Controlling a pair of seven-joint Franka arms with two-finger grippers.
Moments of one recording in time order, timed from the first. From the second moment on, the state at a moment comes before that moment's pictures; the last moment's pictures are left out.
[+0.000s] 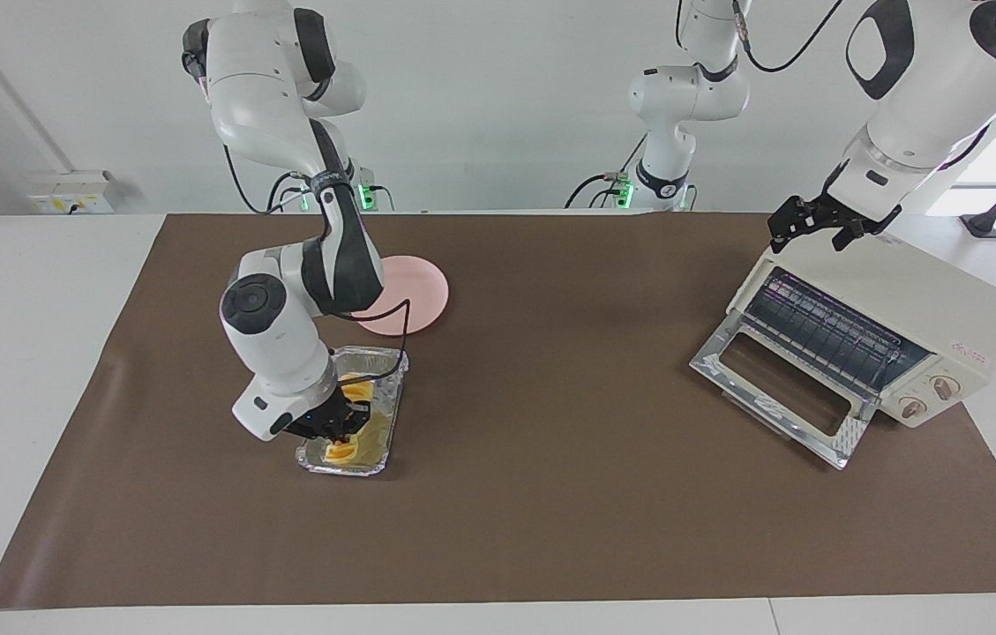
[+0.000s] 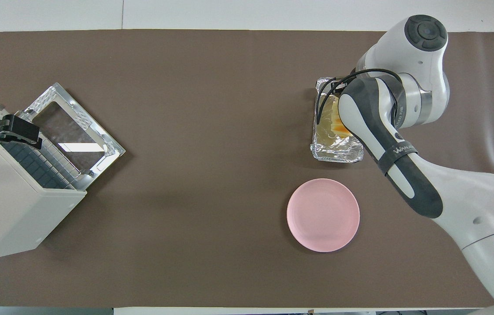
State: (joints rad) left arm -0.11 0.05 0.05 -1.55 0.00 1.46 -0.01; right arm 0.13 0.58 0.05 -1.47 0.02 2.11 0.08
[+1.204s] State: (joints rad) left arm -0.11 0.05 0.05 -1.55 0.00 1.46 -0.01; right arm 0.14 0.51 0.05 -1.49 0.02 1.94 0.18
